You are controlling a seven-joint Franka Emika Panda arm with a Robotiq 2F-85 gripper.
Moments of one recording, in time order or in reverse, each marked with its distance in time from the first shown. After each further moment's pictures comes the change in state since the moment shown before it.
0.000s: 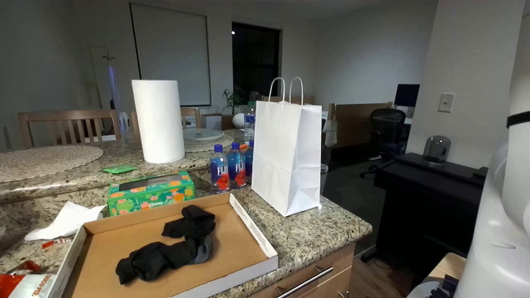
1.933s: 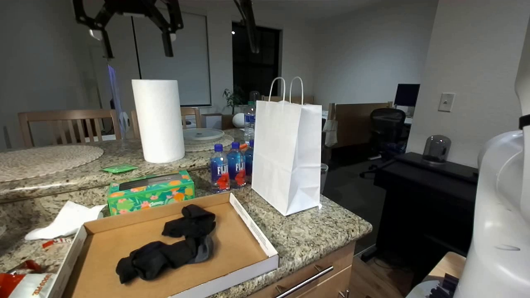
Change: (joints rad) arm 0.188 -0.026 0.171 -0.427 0.013 0.338 -0.173
